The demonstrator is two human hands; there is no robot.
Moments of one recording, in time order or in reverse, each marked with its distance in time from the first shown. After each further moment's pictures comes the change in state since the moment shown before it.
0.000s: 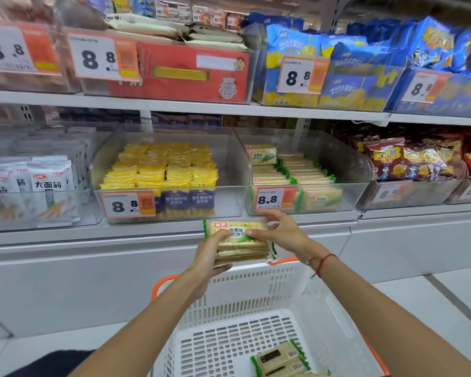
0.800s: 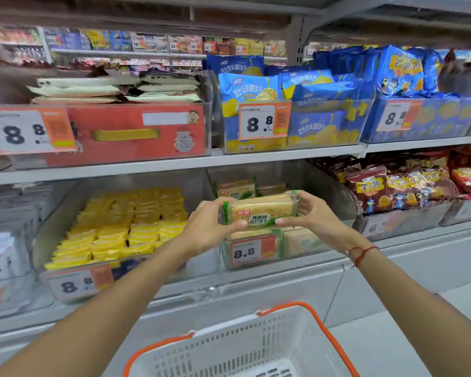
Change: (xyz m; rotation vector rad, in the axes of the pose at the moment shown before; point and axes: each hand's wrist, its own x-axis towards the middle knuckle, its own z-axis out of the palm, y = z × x) left_hand 0.079 0.141 0.071 1.048 -0.070 0.699; right_hand 0.063 -0.037 -0.150 0.179 0.075 -0.261
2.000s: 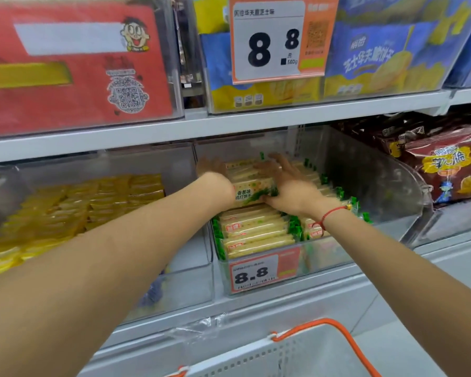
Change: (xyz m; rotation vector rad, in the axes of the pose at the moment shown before) left_hand 0.146 -0.003 0.034 1.406 -0.491 0.003; right_hand 0.156 0.077 0.032 -0.960 -0.020 -0.223
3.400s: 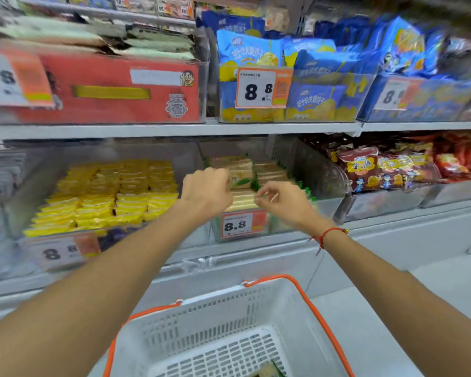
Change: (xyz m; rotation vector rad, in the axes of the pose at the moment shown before) left_hand -0.142 0.017 0.010 -0.807 0.504 -0.180; right_hand -0.135 -0.078 -0.067 0.230 0.073 0.137
